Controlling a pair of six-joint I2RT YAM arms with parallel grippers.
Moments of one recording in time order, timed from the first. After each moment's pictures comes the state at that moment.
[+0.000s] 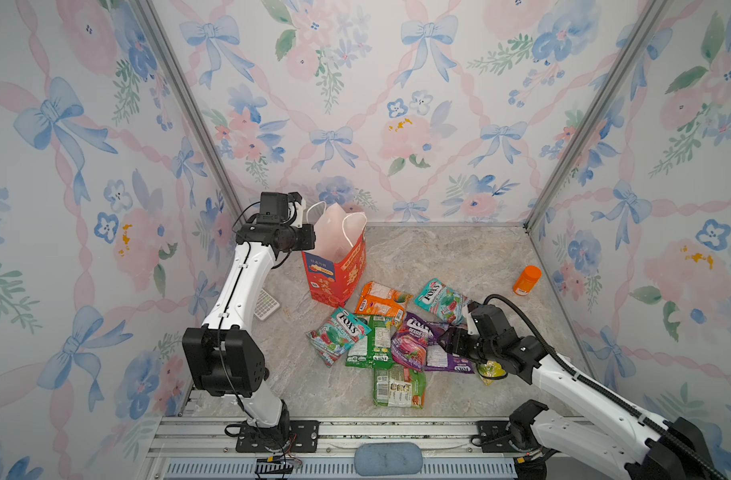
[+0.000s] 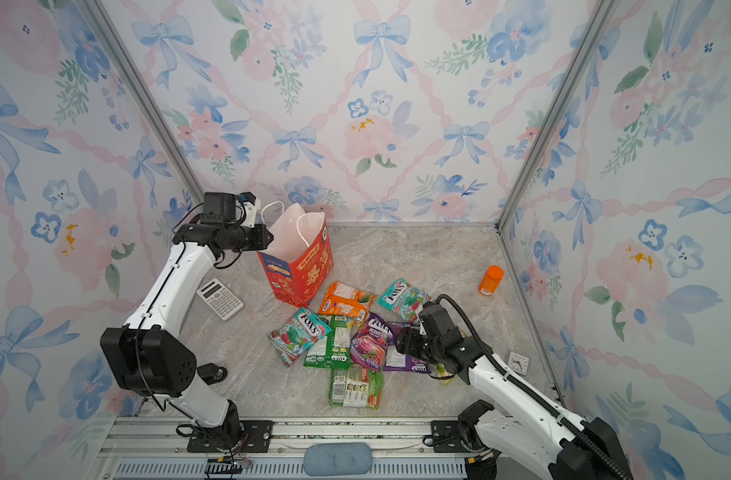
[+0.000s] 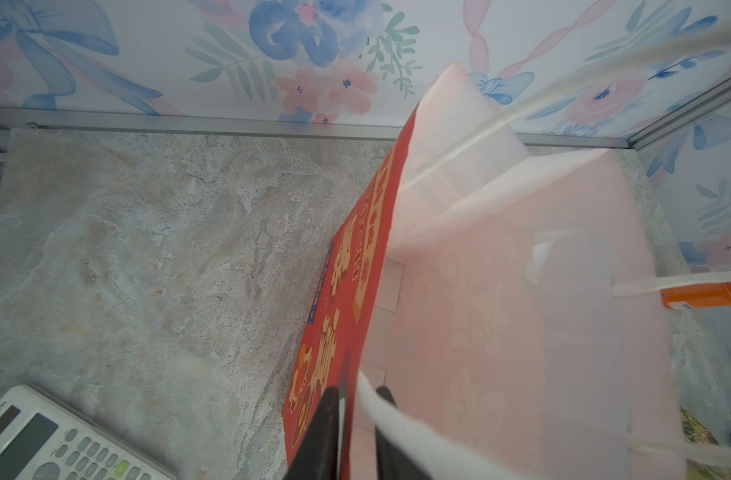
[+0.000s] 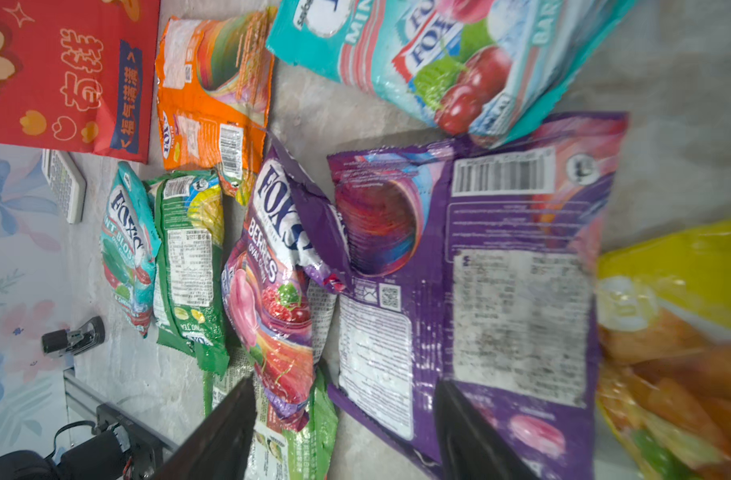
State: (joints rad) left arm -0.05 1.64 1.65 -0.79 0.26 -0.11; right arm 0.57 0.98 0.55 -0.48 -0.17 0.80
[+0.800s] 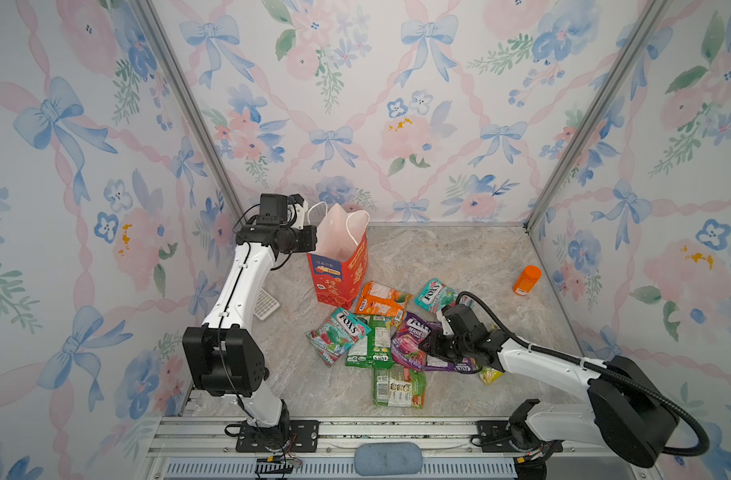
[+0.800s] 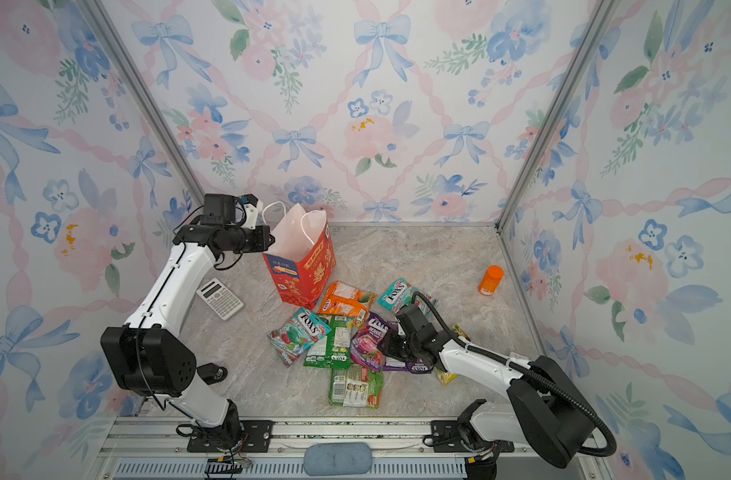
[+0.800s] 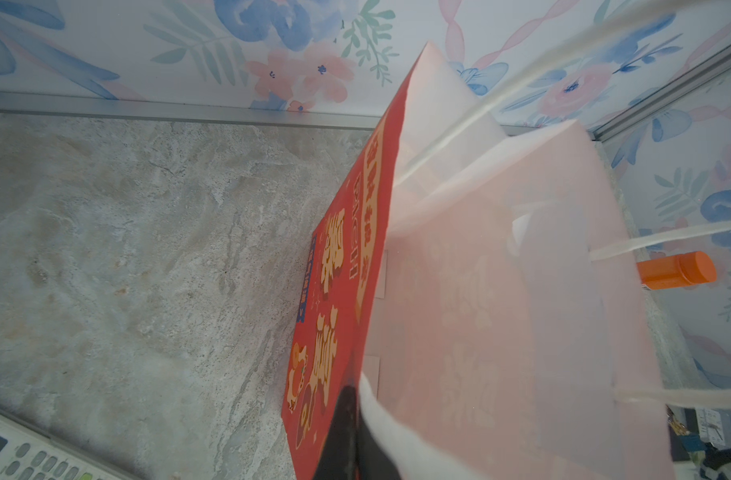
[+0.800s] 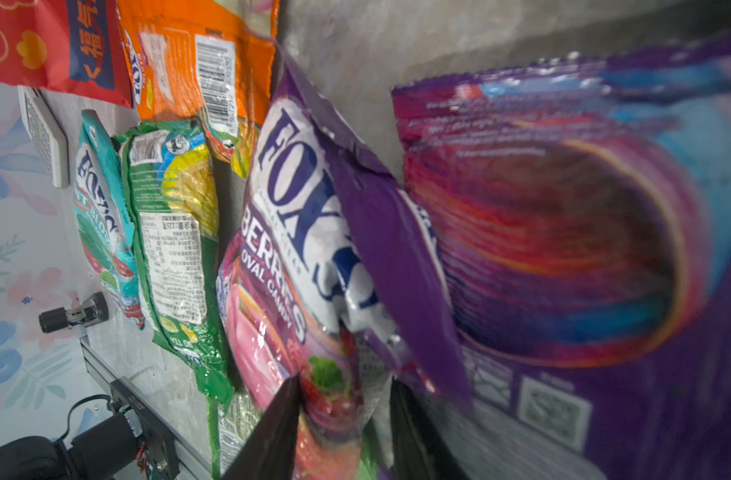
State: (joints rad) left arm -0.04 1.64 1.63 -0.79 0.33 -0.10; right arm 0.66 1.30 0.55 -0.19 -0.25 0.87
